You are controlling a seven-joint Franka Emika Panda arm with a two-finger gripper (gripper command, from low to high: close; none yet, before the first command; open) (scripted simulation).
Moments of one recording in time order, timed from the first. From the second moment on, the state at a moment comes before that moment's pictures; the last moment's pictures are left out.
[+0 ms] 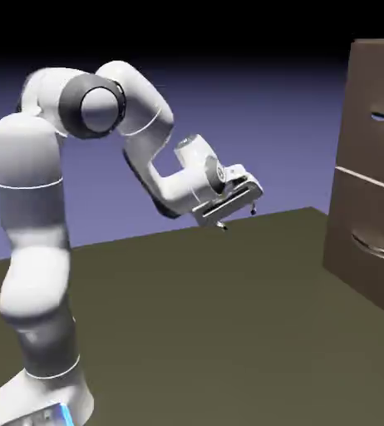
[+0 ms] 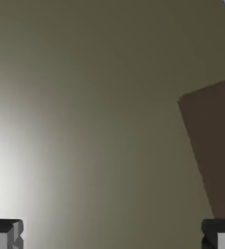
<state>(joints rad) -0.25 0.14 0.65 -2.27 -0.97 2.83 0.59</state>
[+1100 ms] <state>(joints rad) -0.65 1.20 1.63 -1.46 -2.40 2.53 0.38</state>
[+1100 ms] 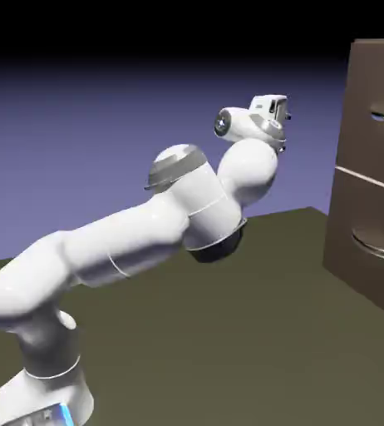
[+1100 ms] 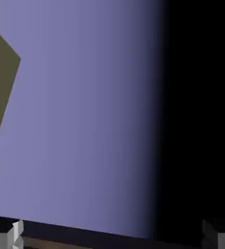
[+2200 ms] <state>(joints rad) -0.72 1.43 1.83 -1.31 -2.68 2.47 0.31</state>
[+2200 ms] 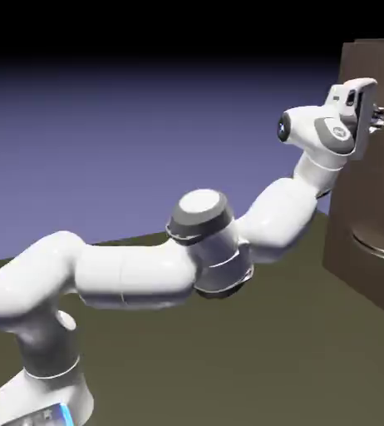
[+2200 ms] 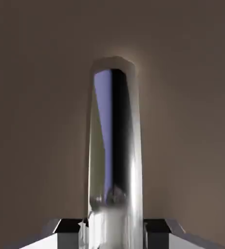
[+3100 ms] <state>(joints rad) -1.29 1.46 2.01 -2.25 -2.62 2.09 0.49</state>
